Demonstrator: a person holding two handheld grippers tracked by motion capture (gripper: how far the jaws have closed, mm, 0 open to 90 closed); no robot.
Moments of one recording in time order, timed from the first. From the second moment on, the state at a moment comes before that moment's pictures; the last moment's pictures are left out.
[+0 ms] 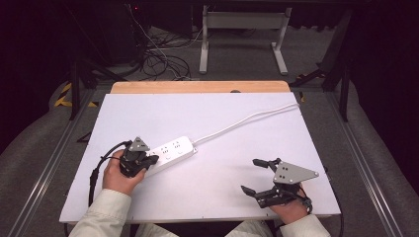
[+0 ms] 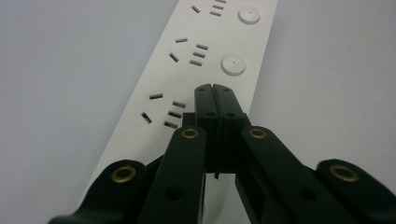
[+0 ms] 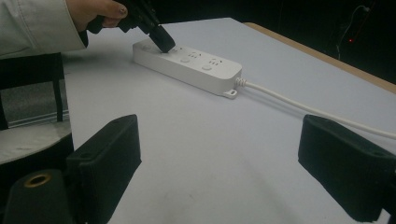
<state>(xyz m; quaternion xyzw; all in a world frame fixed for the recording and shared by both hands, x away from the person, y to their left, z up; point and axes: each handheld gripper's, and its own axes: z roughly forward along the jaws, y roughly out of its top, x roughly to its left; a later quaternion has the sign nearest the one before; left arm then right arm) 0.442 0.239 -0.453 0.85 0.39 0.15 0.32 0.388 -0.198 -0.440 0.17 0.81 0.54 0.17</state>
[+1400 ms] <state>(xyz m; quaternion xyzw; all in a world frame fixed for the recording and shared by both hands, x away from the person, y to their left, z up) 0.434 0.238 -0.458 0.84 0.39 0.17 0.33 0.387 -0.199 -0.439 0.17 0.80 0.54 0.17</state>
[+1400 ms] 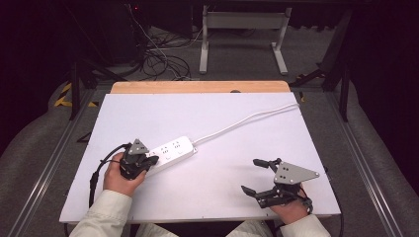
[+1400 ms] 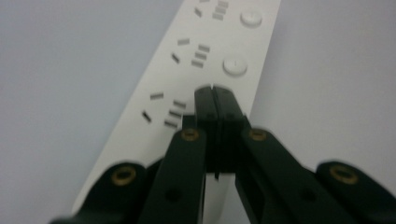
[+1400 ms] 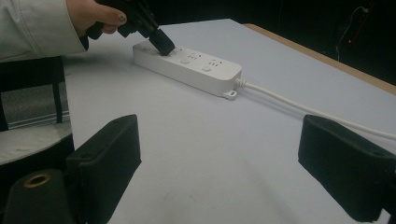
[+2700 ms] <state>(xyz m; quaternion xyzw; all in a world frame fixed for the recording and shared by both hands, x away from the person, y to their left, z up) 0.455 0.207 -0.452 0.84 0.38 0.15 0.35 0.388 -0.199 -0.440 0.17 0.80 0.54 0.17</state>
